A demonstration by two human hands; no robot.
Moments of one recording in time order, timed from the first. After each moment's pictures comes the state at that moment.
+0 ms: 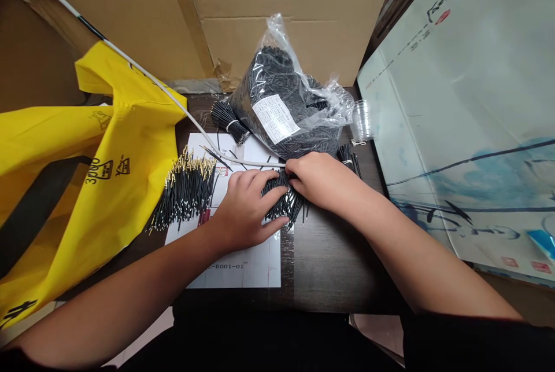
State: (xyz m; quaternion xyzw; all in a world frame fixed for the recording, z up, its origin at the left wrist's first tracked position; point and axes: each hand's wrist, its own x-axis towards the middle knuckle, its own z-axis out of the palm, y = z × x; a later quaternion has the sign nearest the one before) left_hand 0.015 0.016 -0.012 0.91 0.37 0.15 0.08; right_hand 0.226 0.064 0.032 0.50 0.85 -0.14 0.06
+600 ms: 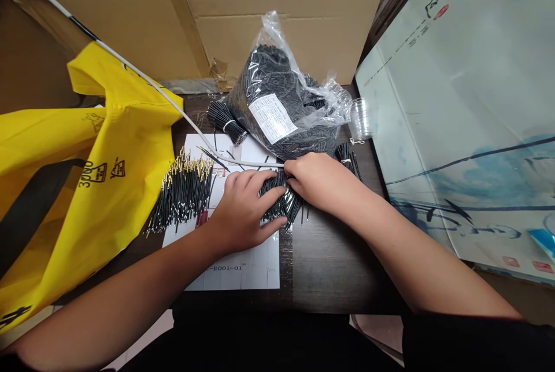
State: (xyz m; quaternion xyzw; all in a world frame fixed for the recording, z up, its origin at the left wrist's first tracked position) left_hand 0.016 0.016 -0.012 0.91 0.38 0.15 0.08; right_hand 0.224 0.063 0.033 0.49 0.86 -0.12 0.07
